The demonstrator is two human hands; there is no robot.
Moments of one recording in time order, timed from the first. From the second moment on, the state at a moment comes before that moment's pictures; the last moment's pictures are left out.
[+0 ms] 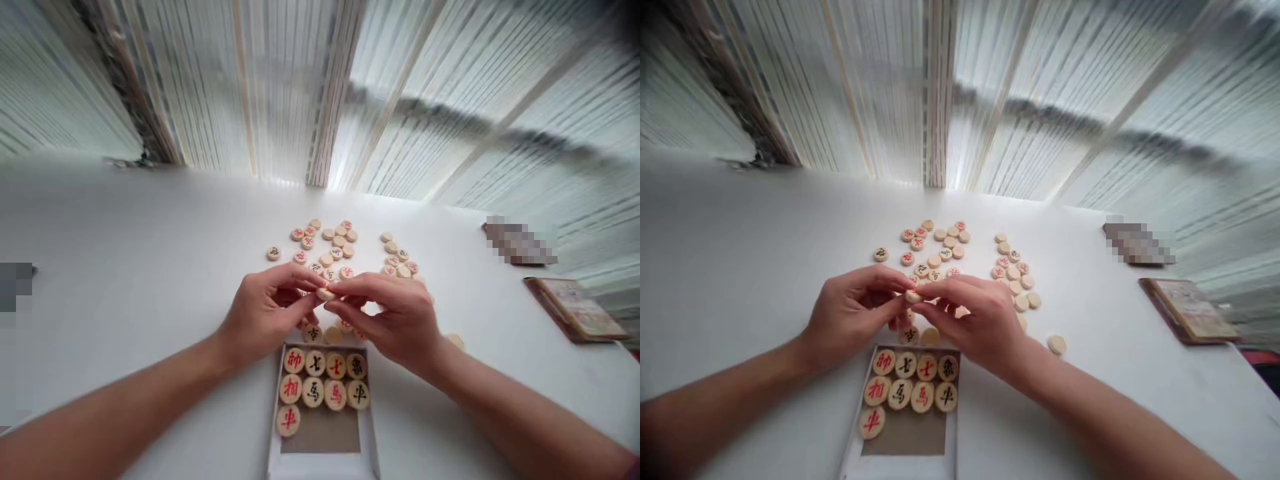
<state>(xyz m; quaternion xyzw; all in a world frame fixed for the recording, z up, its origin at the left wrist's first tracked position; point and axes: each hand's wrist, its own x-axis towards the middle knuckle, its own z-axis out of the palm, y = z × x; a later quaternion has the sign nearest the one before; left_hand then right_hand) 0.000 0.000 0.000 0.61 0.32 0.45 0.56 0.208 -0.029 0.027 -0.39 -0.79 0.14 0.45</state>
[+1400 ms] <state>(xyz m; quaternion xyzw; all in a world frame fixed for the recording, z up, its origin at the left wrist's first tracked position) -0.004 0.002 0.002 0.59 0.26 0.47 0.60 0.180 -0.115 0.045 -0.39 -0.86 0.23 0.25</state>
